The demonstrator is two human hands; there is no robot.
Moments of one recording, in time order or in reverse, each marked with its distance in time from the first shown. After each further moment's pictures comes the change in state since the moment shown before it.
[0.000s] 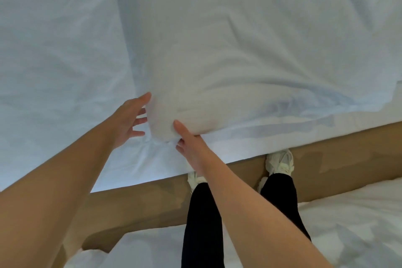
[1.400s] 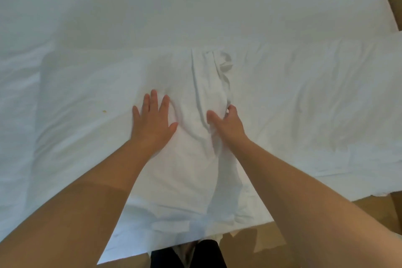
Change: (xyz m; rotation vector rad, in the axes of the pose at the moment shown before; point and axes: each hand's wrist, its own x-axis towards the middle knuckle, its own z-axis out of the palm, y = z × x) left_hand 0.035 0.207 0.269 1.332 0.392 0.535; right_hand -0.003 -0.366 -0.193 -0.802 0.548 -0.260
